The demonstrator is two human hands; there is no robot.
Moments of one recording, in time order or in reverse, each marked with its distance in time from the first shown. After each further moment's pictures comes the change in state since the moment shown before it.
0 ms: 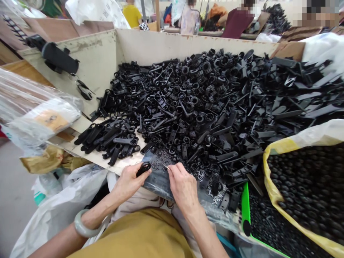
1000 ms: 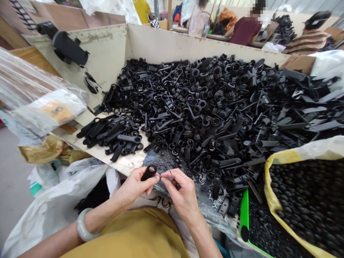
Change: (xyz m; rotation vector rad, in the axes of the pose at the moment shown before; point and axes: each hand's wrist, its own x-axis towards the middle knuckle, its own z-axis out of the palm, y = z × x) left_hand -0.017 0.012 0.021 -0.715 -0.207 -0.226; right_hand -0.001 -0.023 -0.017 0.652 0.001 0.063
